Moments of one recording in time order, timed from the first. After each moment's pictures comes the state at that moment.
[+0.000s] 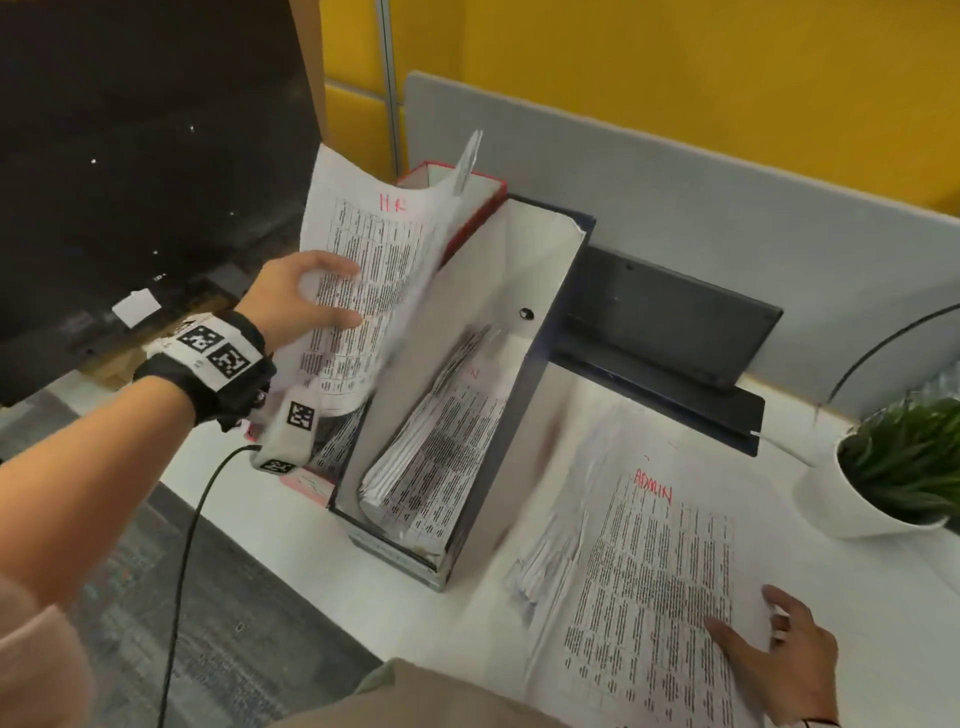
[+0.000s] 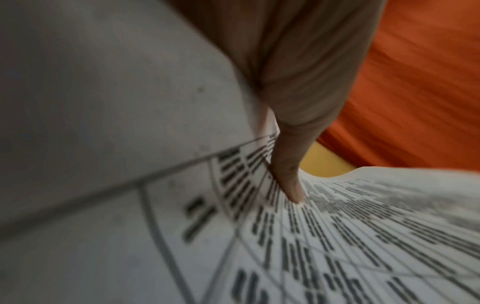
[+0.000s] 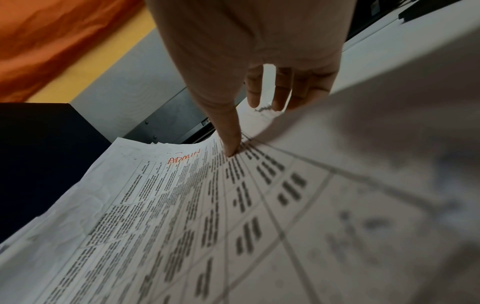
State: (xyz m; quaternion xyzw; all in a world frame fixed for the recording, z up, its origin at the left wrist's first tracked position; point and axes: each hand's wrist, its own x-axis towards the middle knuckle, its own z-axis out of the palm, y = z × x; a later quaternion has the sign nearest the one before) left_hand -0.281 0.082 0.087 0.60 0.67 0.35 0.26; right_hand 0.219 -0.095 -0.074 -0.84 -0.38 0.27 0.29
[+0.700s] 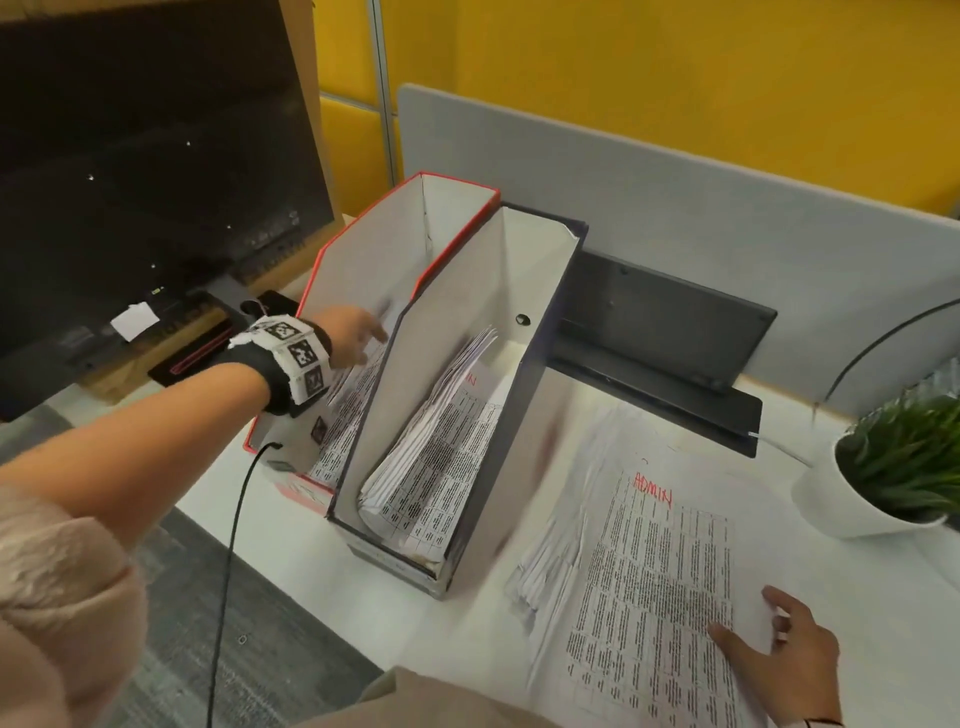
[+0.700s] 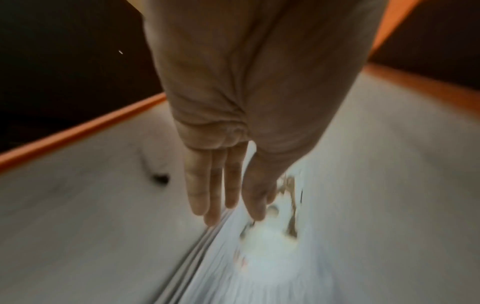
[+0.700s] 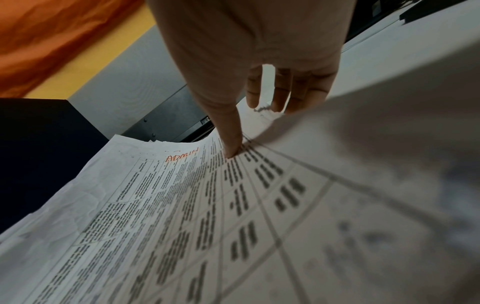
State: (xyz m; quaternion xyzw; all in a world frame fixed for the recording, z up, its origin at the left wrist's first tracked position) left_hand -0.246 0.113 0.065 0.69 0.71 -0.03 0.15; right_hand 0.221 -0.094 -0.075 -0.84 -0.38 0.28 0.26
